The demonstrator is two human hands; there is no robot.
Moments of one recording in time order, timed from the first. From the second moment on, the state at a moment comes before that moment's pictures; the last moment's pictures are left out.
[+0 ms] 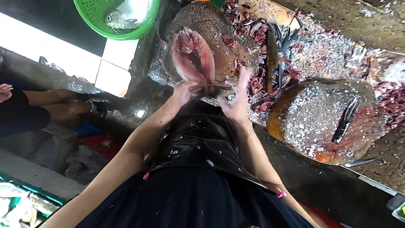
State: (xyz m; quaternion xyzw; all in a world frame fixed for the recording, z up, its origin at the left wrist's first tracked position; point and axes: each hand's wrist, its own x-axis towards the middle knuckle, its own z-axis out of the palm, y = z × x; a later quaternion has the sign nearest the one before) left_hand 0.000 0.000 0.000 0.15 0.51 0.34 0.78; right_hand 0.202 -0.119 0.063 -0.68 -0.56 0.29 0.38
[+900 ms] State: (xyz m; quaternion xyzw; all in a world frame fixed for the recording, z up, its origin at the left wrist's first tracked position) left_hand -0.037 0.017 0.001 0.18 0.48 0.40 0.76; right_hand 0.188 -0.107 0.062 -0.61 -0.53 0.52 0.28
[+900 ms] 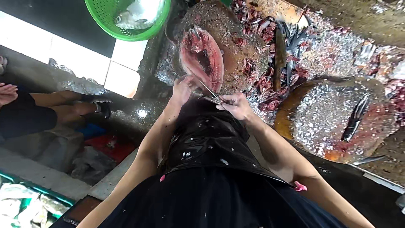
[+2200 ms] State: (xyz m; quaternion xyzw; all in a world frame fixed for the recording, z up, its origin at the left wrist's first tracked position) left_hand -0.020 0.018 -0.008 0.22 0.48 0.36 0.77; right_hand 0.193 -0.106 0.065 -0.69 -0.68 0.27 0.01
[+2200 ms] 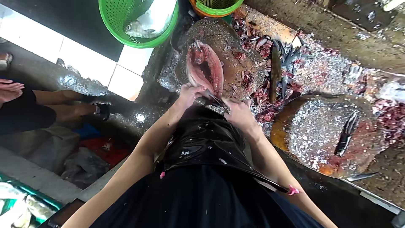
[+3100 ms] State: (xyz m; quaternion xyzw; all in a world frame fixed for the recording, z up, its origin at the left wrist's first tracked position) left_hand -0.039 0.050 -0.002 0.21 0.47 0.39 0.76; right_hand 0.153 -0.051 0.055 -0.65 -0.54 0.49 0.21
